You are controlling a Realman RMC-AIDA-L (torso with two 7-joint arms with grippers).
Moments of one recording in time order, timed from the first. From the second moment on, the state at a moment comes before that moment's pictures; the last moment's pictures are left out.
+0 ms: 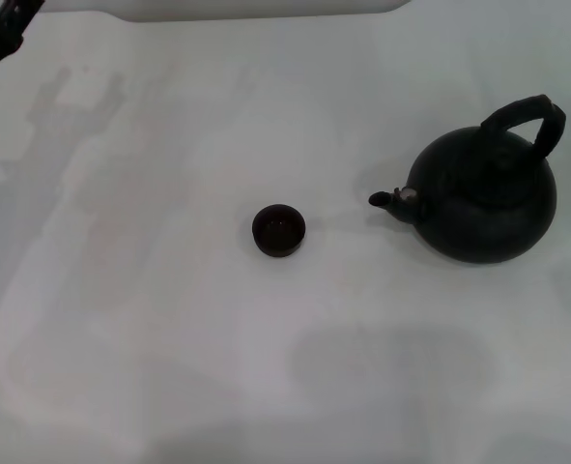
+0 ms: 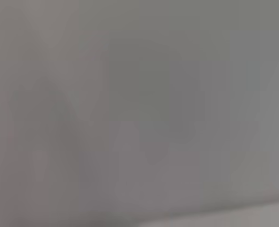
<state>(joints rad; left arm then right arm) -0.41 -2.08 1.20 0.29 -2.66 -1.16 2.22 0.25 1.87 1.15 0.02 0.16 1.40 -2.33</state>
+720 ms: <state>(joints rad) -0.42 -2.09 1.19 0.24 -2.66 -1.17 2.24 0.35 1.93 0.99 -0.03 0.15 1.41 -2.35</state>
